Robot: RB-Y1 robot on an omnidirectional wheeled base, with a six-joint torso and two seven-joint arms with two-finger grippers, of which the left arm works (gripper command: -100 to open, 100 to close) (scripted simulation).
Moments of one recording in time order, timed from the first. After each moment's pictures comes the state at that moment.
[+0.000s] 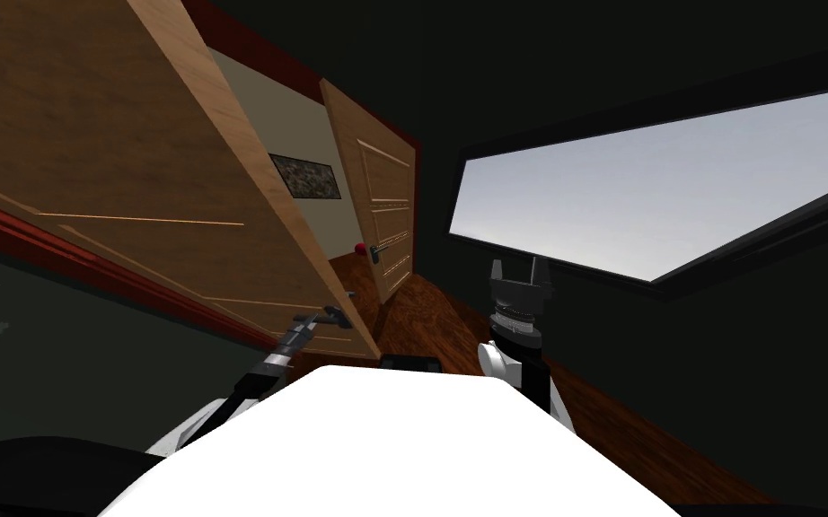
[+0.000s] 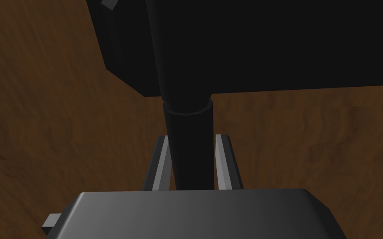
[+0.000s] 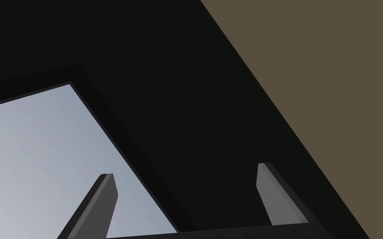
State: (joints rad) arm 0.51 0.68 -0.02 -1.21 0.20 -0.90 0.47
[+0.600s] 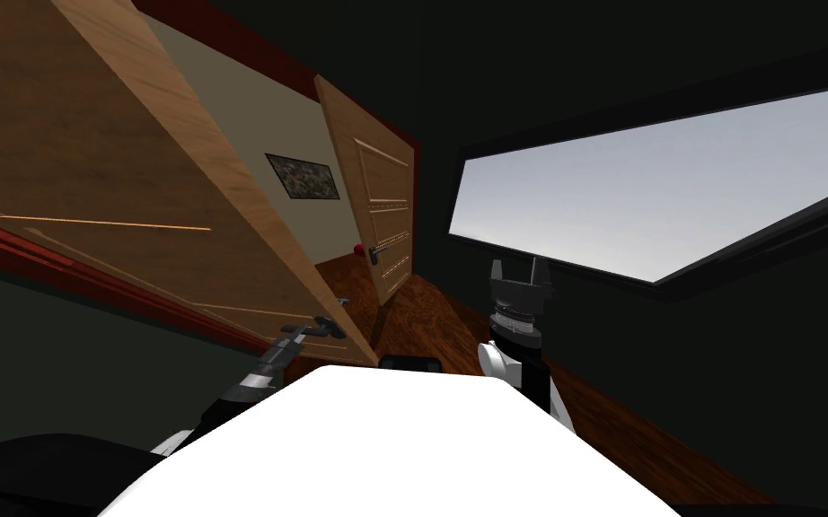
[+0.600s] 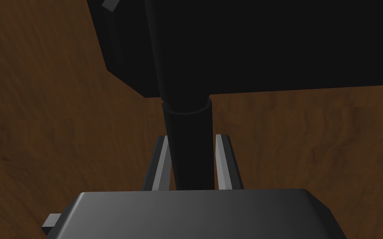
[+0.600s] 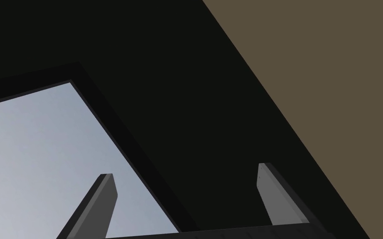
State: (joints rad) arm 0.57 0.70 -0.02 -1.12 0.18 -1.07 0.50
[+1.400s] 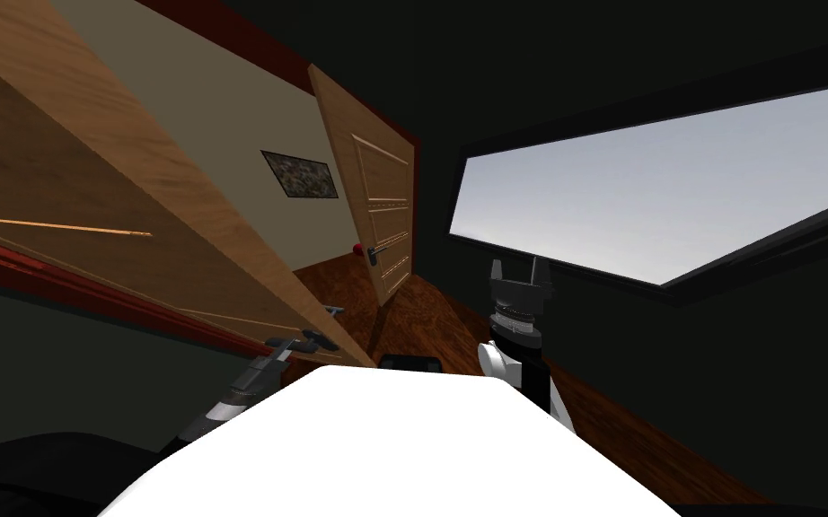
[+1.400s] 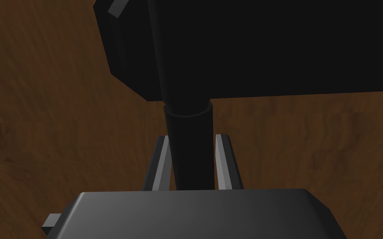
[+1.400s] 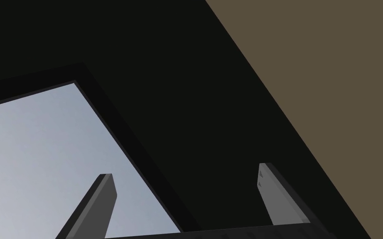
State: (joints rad) arm 0.62 0.72 -0.03 -1.01 0.16 -1.28 0.53
